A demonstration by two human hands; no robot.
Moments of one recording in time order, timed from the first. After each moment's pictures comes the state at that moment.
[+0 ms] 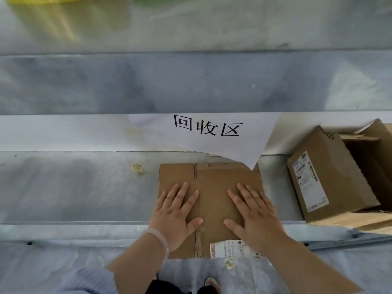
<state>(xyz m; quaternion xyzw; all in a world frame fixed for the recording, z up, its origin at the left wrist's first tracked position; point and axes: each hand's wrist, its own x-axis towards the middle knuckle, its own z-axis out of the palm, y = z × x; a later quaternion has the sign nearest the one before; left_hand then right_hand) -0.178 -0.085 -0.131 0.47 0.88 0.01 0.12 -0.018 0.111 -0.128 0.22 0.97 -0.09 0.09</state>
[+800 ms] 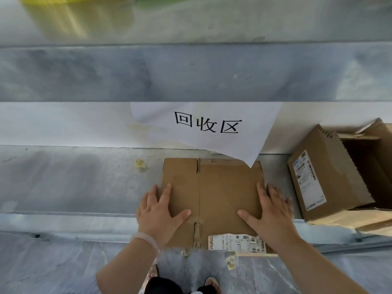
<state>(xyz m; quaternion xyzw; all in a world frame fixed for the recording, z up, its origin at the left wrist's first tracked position) -0.174 -0.105 -0.120 0.22 0.95 0.15 0.16 0.001 0.132 -0.127 0.38 0.91 -0.17 0.06</state>
